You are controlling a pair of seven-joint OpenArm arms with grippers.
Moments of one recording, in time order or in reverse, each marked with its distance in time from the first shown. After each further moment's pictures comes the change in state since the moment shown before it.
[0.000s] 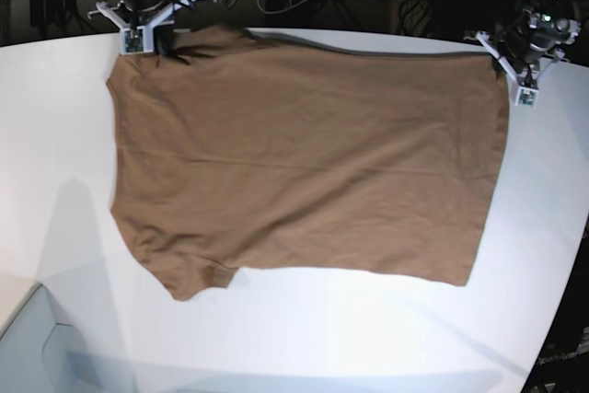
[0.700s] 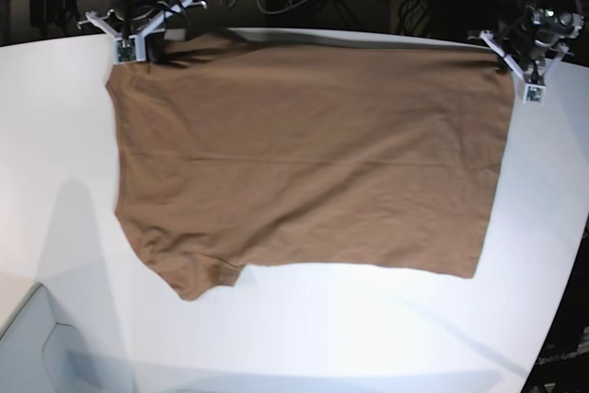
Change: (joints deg) left arm 0.0 2.1 -3.5 1.8 0.1 -0.2 0.5; right arm 1.5 2.4 0.8 1.2 0.0 0.0 -3.3
